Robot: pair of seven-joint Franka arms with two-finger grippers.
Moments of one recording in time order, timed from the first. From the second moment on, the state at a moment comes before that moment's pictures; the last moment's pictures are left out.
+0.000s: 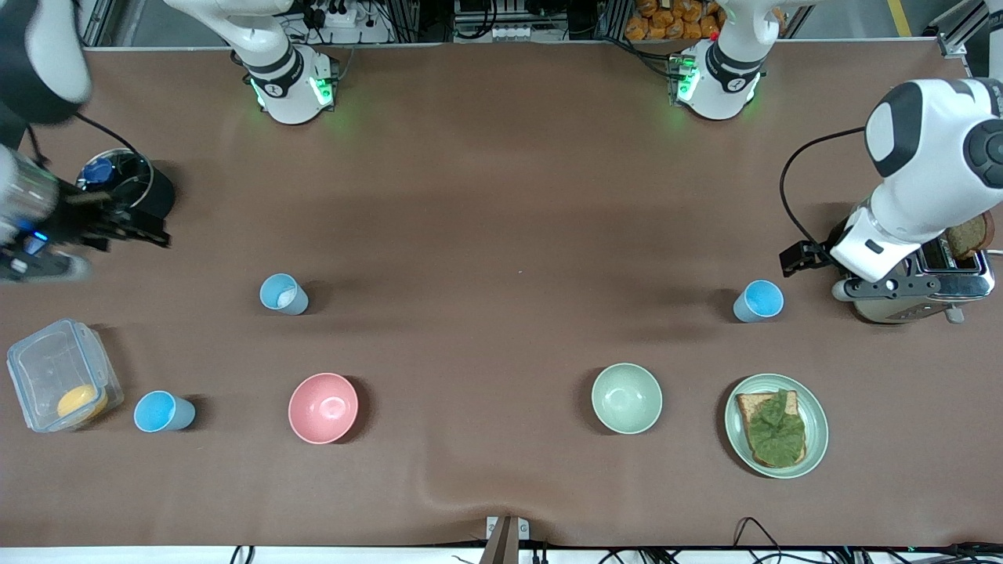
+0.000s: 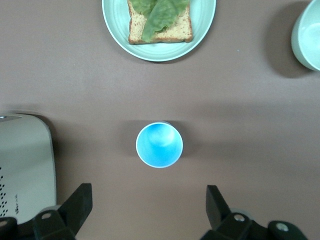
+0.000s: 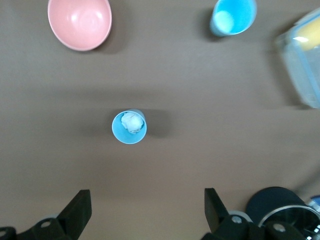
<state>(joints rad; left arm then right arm) 0.06 0.08 -0.11 -2.01 0.04 2.09 -0.08 -0.03 0.14 0.03 -1.67 0.02 1.66 -0.07</state>
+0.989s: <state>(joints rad) 0.08 0.33 -0.11 -1.99 0.16 2.20 -0.16 0.21 0.35 0.03 -1.91 -0.14 2.14 0.33</state>
